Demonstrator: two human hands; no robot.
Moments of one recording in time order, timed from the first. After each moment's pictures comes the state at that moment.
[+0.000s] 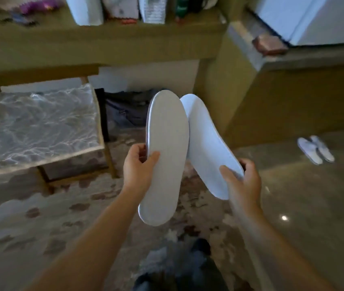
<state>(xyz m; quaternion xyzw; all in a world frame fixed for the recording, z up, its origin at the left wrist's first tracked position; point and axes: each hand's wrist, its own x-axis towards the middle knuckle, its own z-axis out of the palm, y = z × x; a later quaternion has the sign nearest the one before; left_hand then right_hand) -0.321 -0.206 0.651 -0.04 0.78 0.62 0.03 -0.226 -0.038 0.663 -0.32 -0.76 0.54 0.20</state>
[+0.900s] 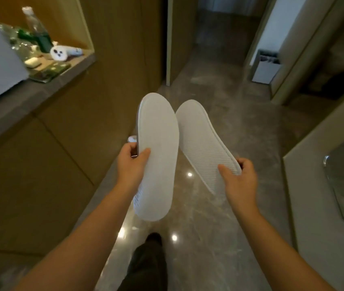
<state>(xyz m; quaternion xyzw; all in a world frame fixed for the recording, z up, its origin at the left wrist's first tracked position) -0.146 0.608 0.676 0.37 0.69 0.53 0.33 0.057 0.607 0.669 -0.62 -0.49 0.32 0.51</state>
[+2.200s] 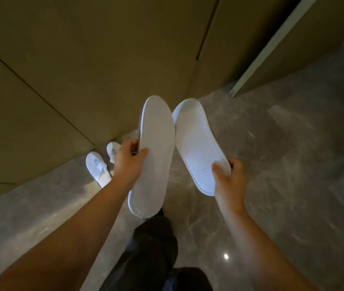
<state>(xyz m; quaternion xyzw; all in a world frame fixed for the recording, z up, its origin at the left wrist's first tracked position) -0.216 1.385 0.485 0.02 0.81 0.51 0.28 -0.060 1.501 0.514 -0.49 -0.67 0.48 0.26</state>
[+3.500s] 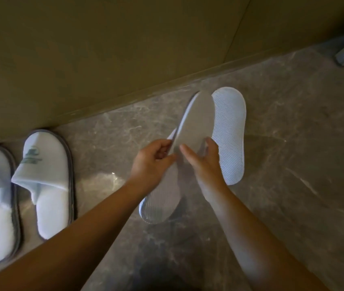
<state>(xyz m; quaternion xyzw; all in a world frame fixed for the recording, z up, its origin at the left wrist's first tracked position) -0.298 1.605 -0.077 0.11 0.79 0.56 0.24 -0.236 1.709 -0.076 -0.40 -0.63 0.67 0.06</state>
